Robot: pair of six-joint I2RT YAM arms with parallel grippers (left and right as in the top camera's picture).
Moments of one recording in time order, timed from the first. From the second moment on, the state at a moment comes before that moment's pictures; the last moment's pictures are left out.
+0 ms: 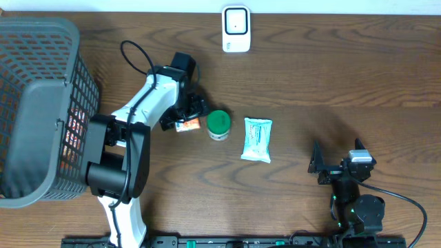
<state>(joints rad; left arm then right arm) -0.28 2.01 1.41 -0.92 0.10 -0.63 0.06 0.01 0.01 -0.07 0.02 0.04</state>
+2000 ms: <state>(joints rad) -0.23 1.48 1.51 -0.94 -0.13 -0.56 0.06 0.01 0.01 -0.07 0.02 0.04</state>
